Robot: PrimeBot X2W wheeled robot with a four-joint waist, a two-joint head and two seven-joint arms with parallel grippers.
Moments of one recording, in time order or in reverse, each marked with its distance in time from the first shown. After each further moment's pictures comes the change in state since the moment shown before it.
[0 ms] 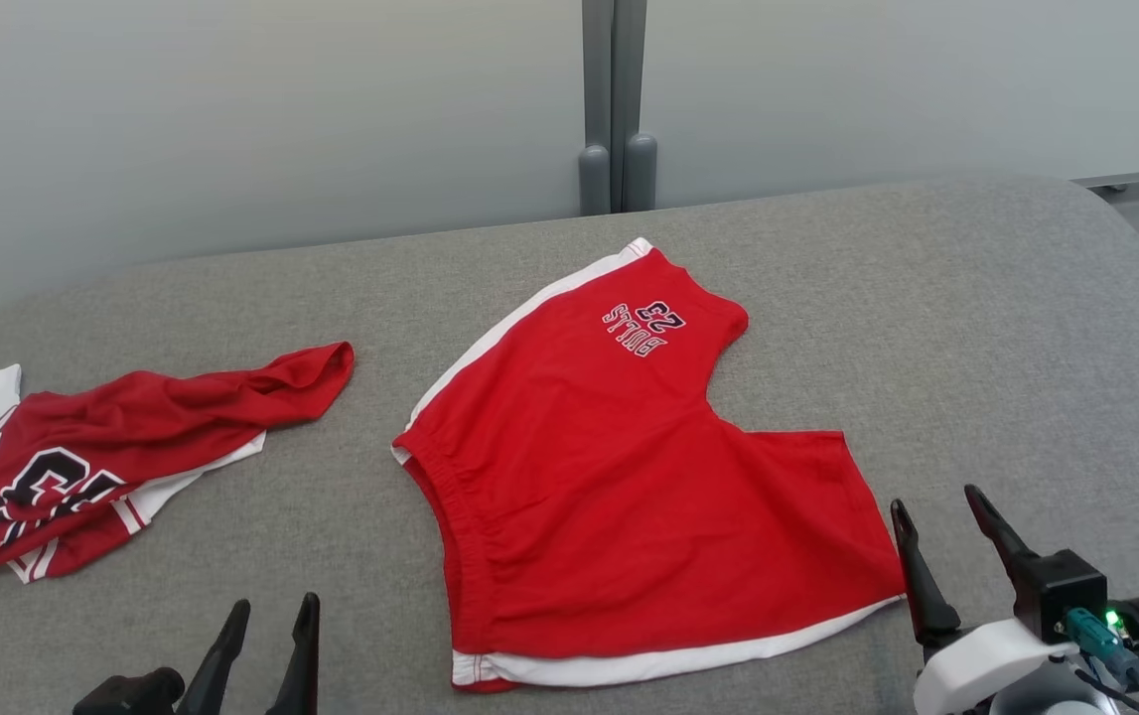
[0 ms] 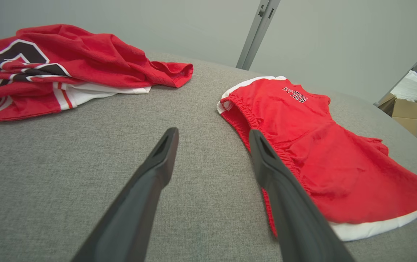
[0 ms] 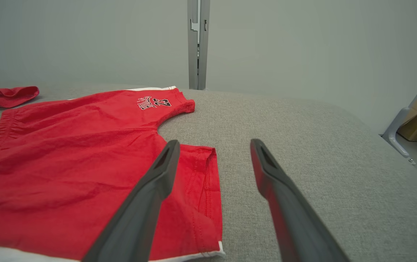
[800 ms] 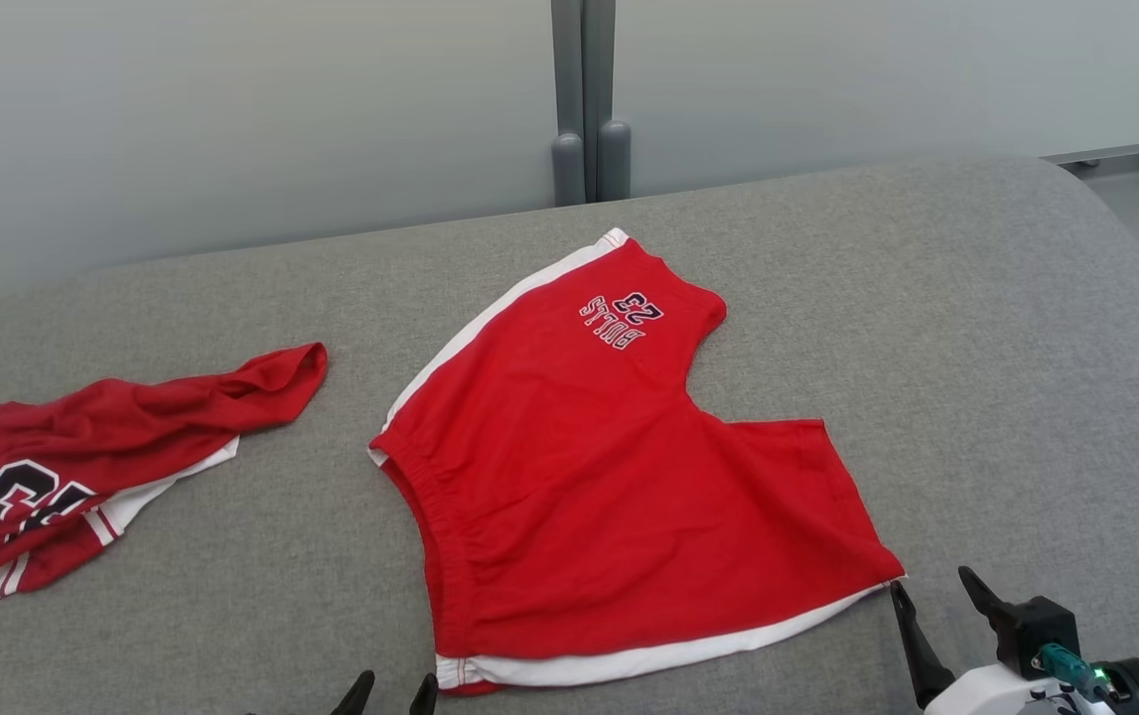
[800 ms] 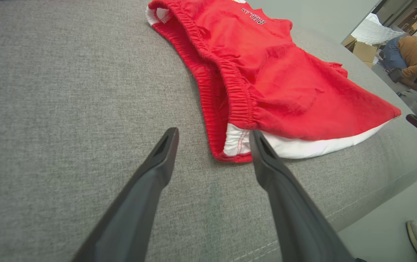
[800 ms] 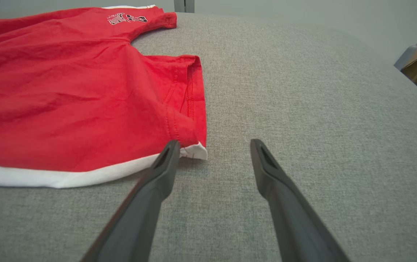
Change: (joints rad) left arm 0.002 -0.060 -0.172 0.152 0.021 -0.085 0.004; right arm 0.012 0.016 0.015 0.247 0.005 0.045 0.000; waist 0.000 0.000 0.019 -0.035
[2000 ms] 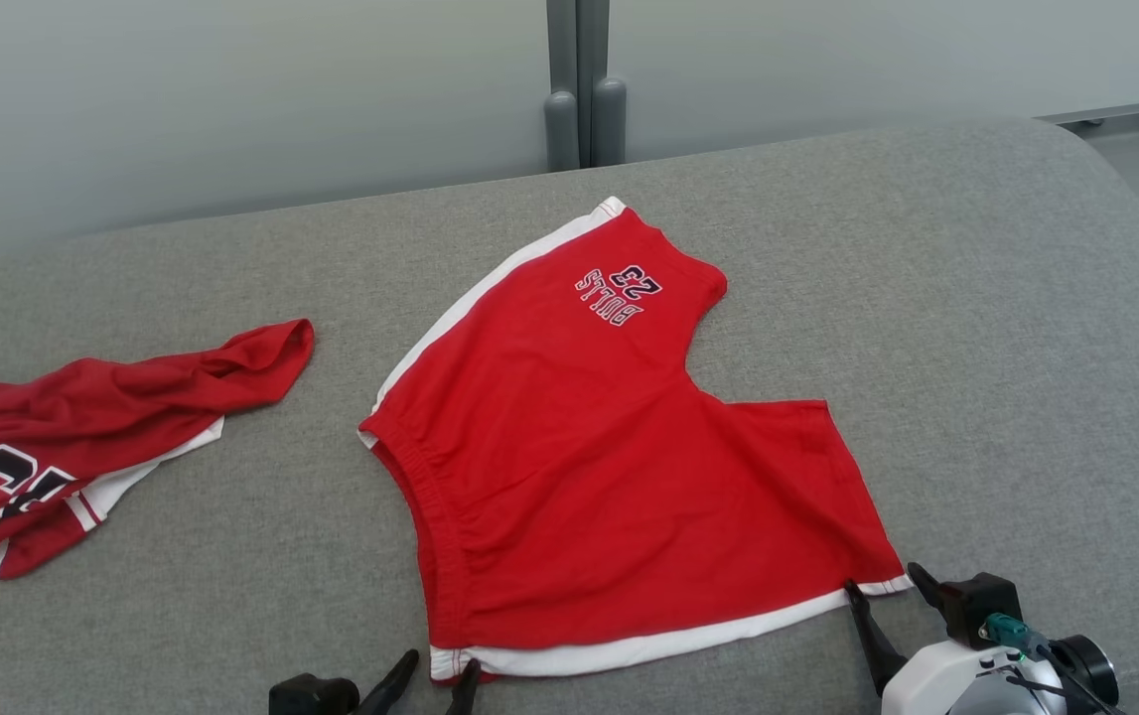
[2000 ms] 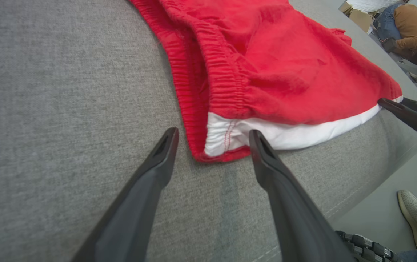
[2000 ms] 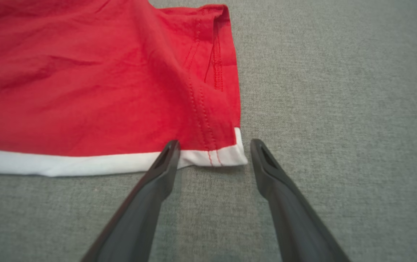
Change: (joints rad) left arm -0.128 -0.027 -0.095 0.137 0.007 -0.021 0.018; right arm -0.141 0.059 0.042 0.212 -0.008 0.071 0.000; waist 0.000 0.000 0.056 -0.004
